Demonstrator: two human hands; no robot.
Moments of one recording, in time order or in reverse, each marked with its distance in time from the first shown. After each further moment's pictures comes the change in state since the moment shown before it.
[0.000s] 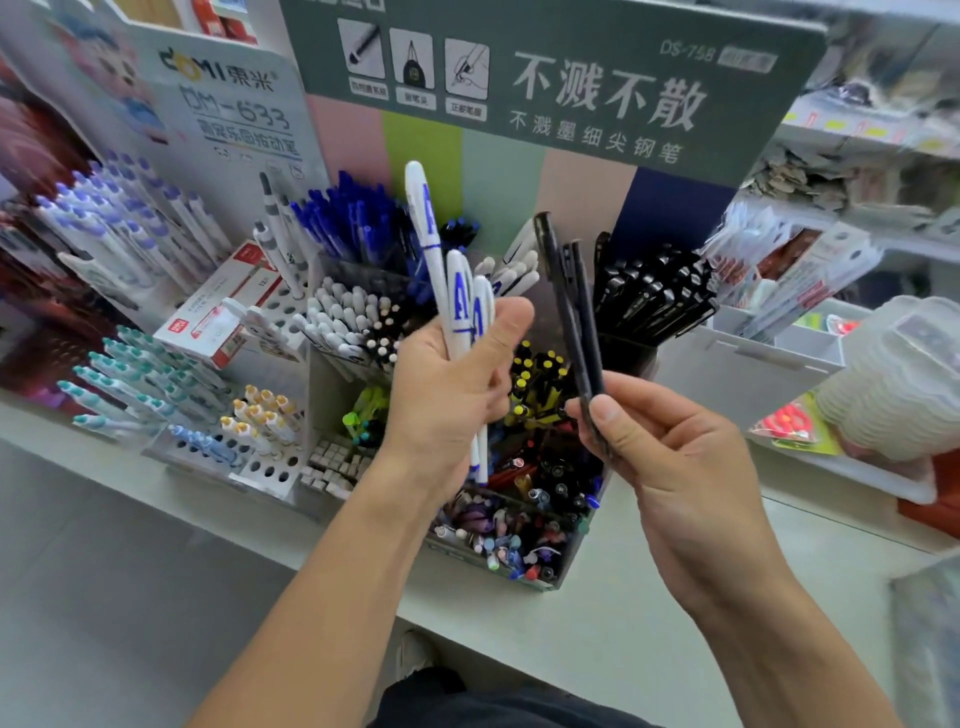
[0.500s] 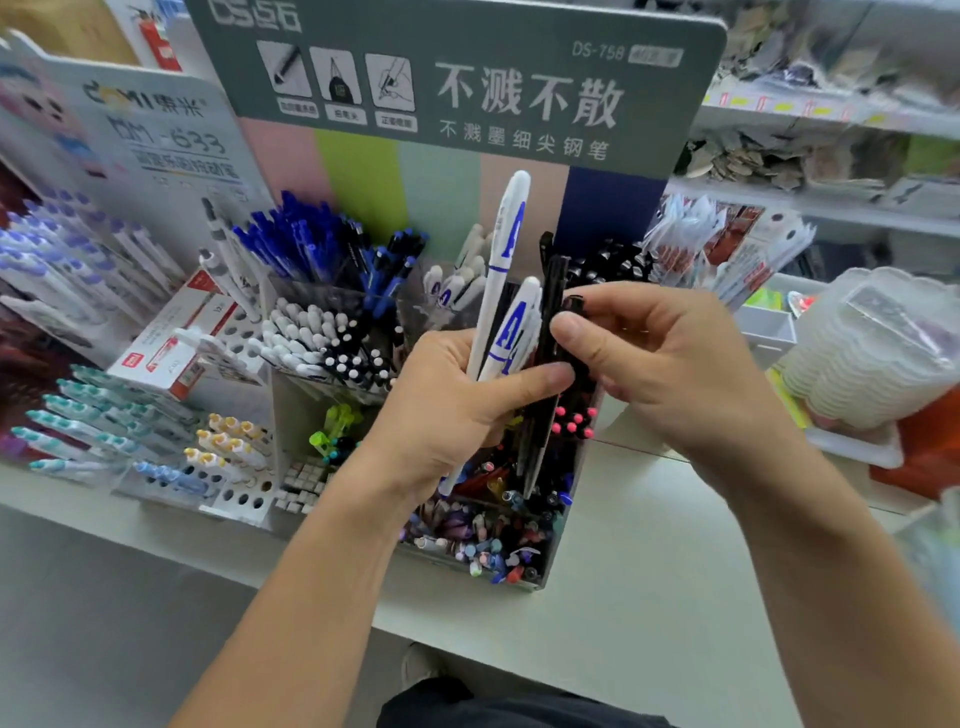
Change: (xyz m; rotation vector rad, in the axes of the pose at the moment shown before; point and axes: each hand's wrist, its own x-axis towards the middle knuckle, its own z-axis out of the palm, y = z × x) left_hand -0.002 0.007 0.018 0.285 -0.345 -0.089; right_hand 0.037 -0.056 -0.013 -0.455 -0.236 -0.282
